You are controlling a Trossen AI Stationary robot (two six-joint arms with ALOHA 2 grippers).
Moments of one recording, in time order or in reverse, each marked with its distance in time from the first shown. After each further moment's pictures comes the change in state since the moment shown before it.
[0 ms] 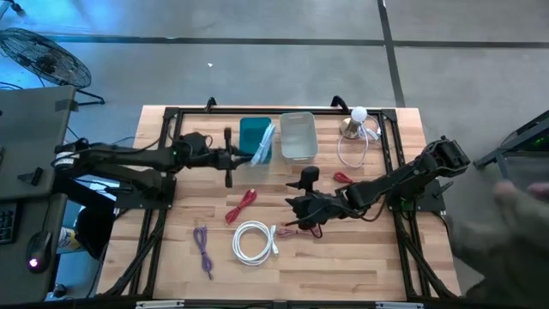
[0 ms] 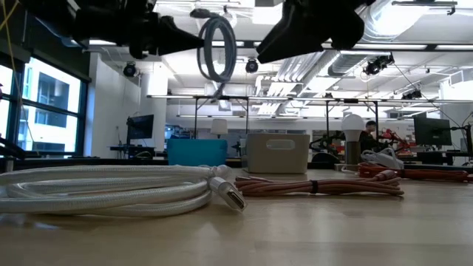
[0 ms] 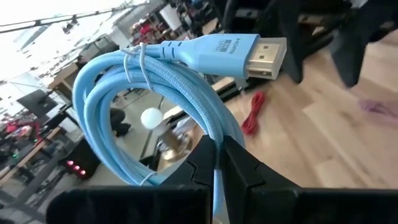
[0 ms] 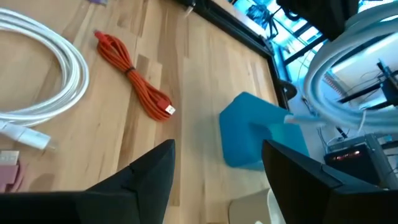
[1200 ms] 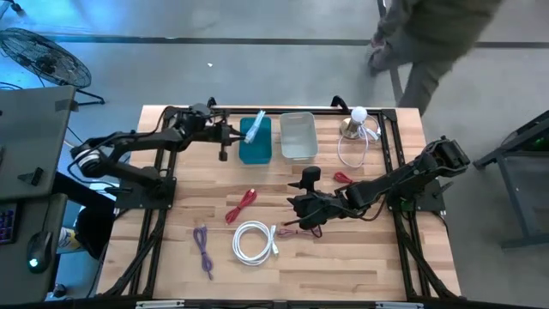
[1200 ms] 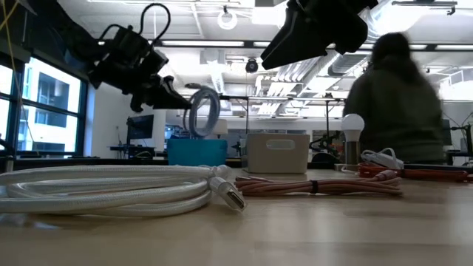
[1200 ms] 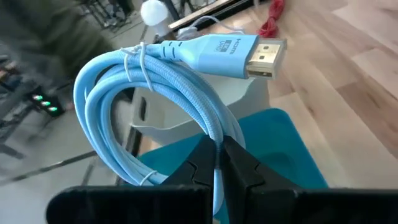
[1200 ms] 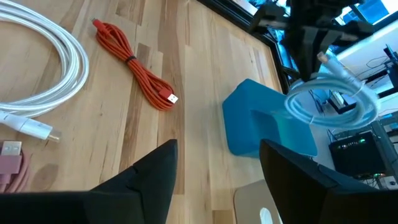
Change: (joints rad) left arm 0.529 0.249 -0.001 -0.053 0.453 0.097; right arm -0.001 0.000 0.000 -0.044 0.000 0.055
